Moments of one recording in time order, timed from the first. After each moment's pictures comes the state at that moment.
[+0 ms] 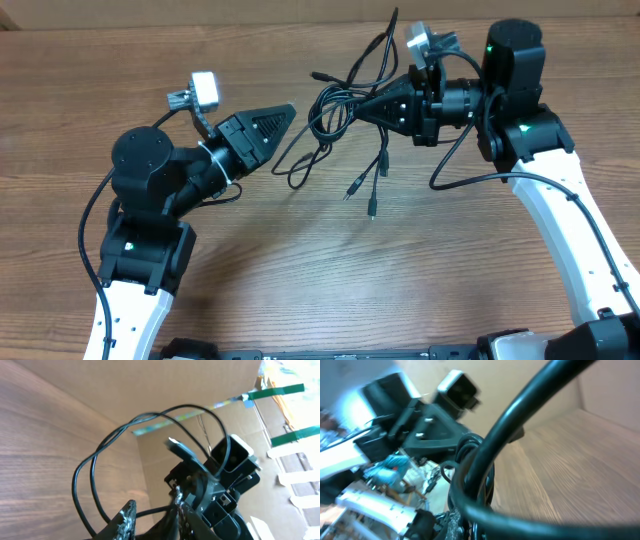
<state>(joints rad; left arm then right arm) -0.19 1.03 0.98 -0.05 0.68 -1.12 0.19 1.51 1.35 -0.11 -1.41 0.12</state>
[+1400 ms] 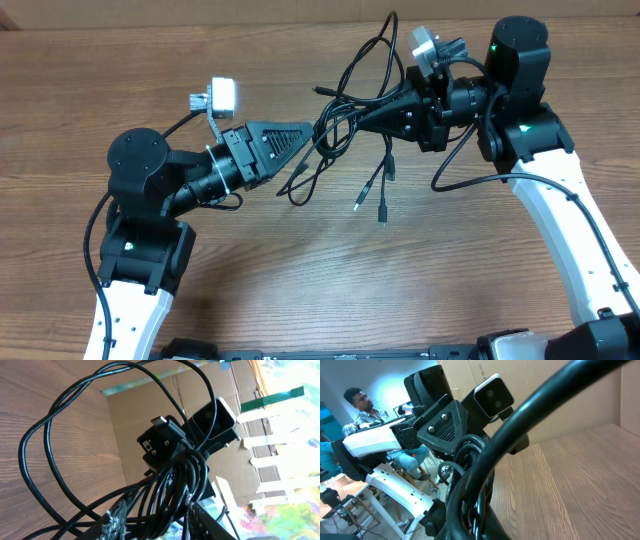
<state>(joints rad) -0.19 1.03 0.98 0.00 0.92 -1.23 0.19 1.51 1.35 -0.05 -1.53 0.10</state>
